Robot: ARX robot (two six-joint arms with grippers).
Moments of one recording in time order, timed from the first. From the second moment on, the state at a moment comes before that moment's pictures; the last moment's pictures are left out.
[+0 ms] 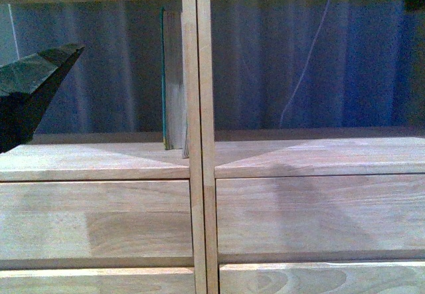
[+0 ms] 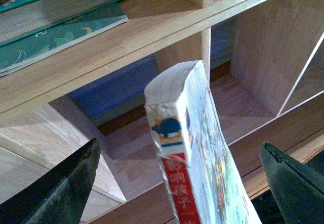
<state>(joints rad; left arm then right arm) -0.32 1.17 0.58 1.02 0.21 -1.25 0.63 0.98 0.84 0.21 -0.23 0.92</state>
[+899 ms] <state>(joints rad) -0.34 1.17 0.60 0.97 0.20 -1.25 0.60 0.98 0.84 0.20 -0.23 0.93</state>
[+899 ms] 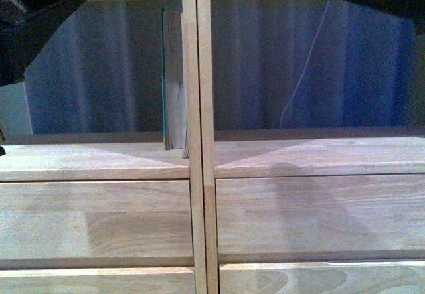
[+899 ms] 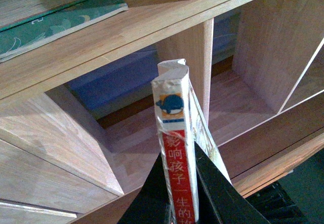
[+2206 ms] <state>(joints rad) 0.04 1.06 0.80 0.44 0.25 0.04 0.00 1.03 0.77 0.27 -0.09 0.63</state>
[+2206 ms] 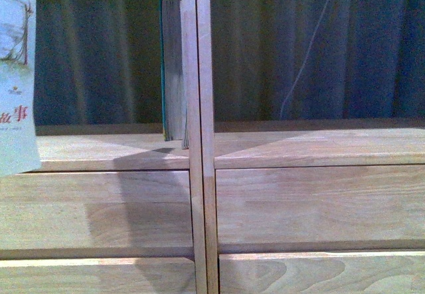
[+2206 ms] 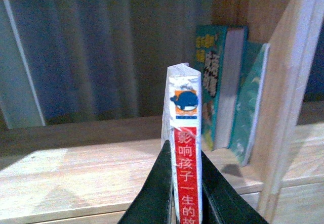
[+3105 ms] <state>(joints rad) -0.01 1.65 1.25 0.58 0.28 0.35 0.00 0.64 0.17 0.47 0.00 0.01</state>
